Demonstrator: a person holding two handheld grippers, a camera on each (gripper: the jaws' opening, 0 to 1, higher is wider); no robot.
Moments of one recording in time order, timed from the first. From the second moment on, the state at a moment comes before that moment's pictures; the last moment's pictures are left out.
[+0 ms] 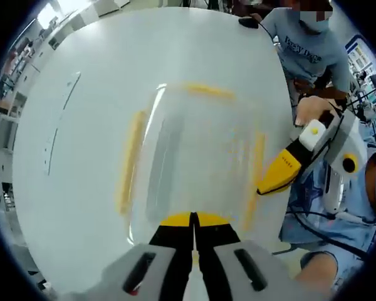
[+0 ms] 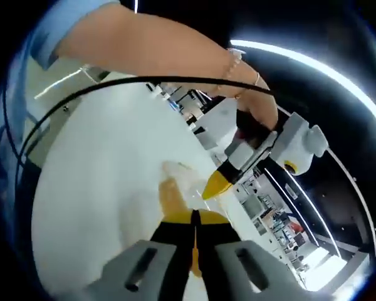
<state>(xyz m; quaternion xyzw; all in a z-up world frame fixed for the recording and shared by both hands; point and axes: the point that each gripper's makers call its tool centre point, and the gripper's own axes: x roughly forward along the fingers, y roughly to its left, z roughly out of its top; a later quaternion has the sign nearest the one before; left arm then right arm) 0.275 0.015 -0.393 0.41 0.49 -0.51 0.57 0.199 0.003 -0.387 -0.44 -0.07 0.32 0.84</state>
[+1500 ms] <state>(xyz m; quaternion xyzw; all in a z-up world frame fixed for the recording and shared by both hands) 0.273 0.015 -0.395 0.47 0.46 -0.49 0.57 0.201 -0.030 -0.375 -0.53 -0.06 0.17 0.83</state>
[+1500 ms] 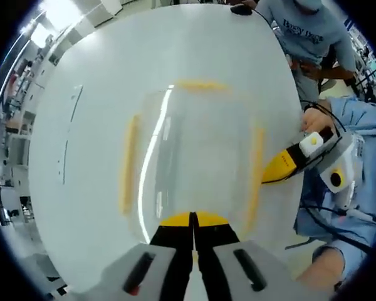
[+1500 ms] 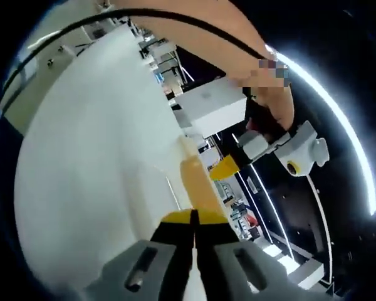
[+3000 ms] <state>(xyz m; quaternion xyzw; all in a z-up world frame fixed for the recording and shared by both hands) 0.273 0.020 -0.391 0.49 0.47 -0.51 0.54 0.222 -0.021 -0.361 -0.27 -0.04 0.37 0.89</state>
